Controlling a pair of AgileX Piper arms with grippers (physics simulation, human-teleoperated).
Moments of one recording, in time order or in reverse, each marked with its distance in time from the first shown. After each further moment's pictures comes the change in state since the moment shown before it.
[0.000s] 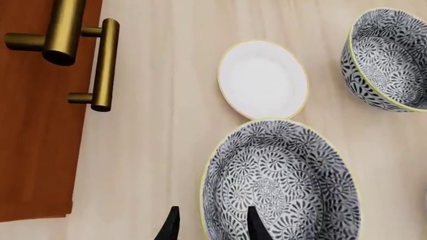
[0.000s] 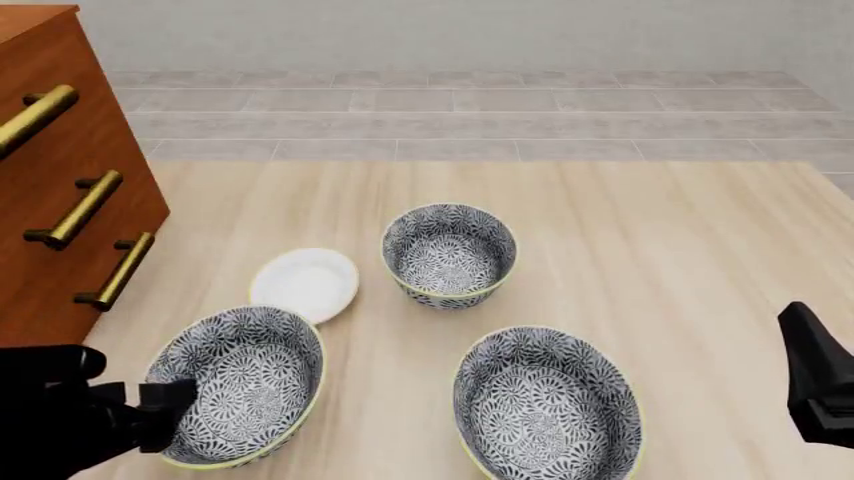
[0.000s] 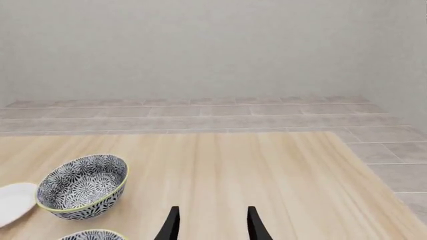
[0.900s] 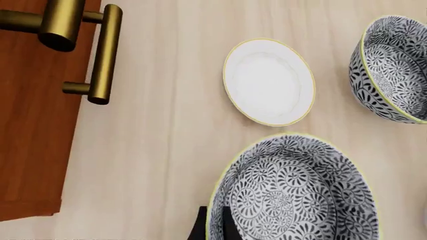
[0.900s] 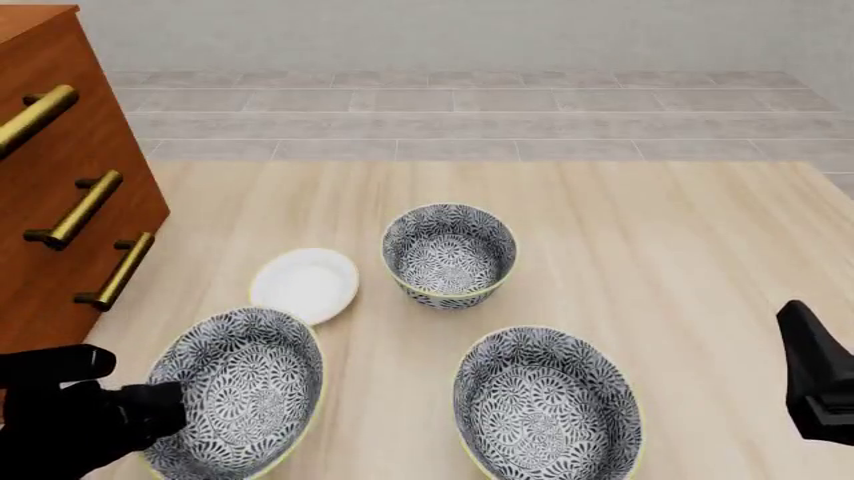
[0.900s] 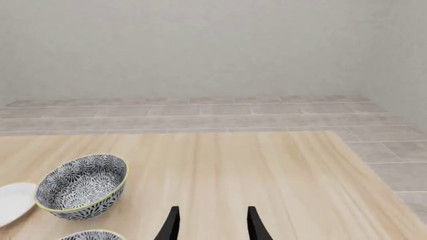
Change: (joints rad) left arm -0.006 0.129 0.028 -0.145 -0.031; right arm 0.000 0.022 0.001 -0.019 0.000
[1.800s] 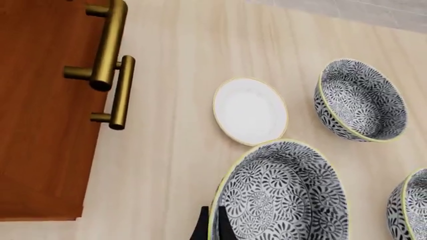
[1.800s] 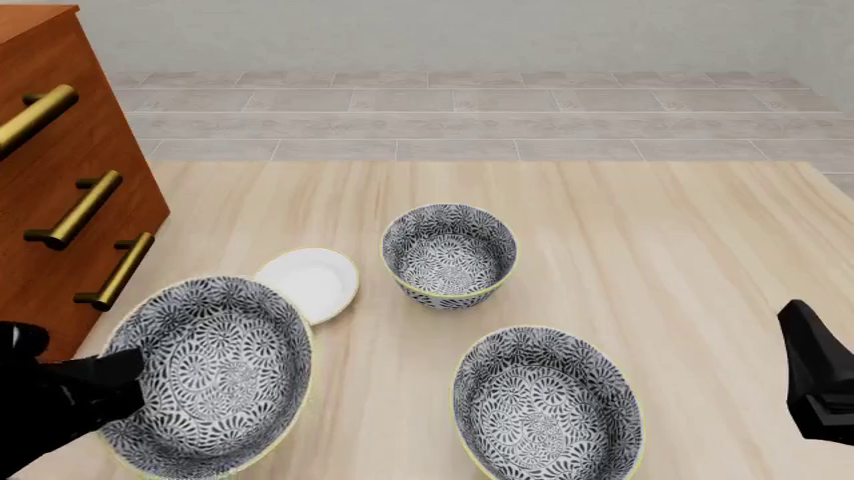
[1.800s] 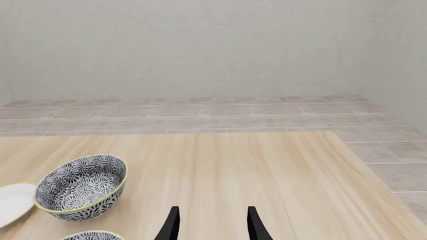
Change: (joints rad) left arm 0.015 -0.376 -0.117 0.348 -0.035; right arm -0.003 -0.004 -0.001 0.001 0.000
